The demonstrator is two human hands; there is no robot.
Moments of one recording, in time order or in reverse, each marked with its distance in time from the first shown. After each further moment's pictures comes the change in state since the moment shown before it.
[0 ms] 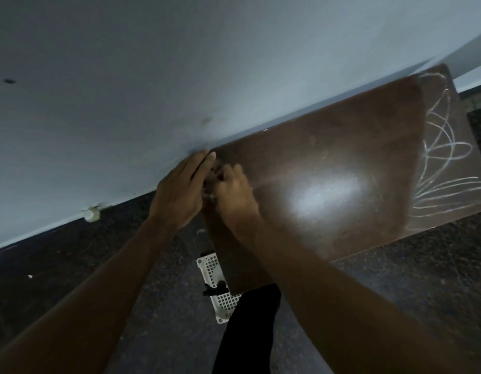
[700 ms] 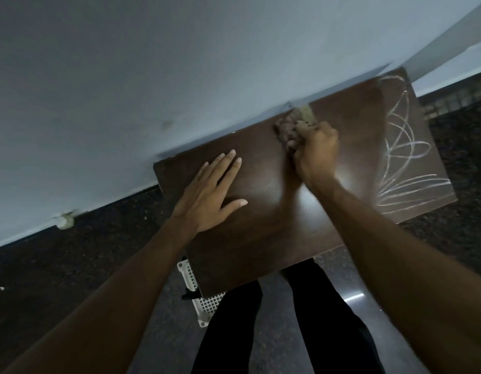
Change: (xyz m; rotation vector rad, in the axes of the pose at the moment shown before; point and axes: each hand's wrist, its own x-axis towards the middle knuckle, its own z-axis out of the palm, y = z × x) left_hand 0.040 0.078 0.037 -0.034 -0.278 0.093; right_hand 0.015 0.178 -0.113 0.091 0.278 0.510
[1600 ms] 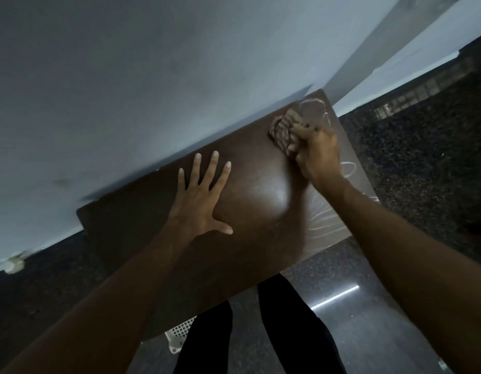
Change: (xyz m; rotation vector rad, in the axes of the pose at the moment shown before) left_hand 0.133 0.101 -0.009 0.174 -0.356 -0.106; right_hand 0.086 0.105 -0.116 0.088 0.079 -0.024
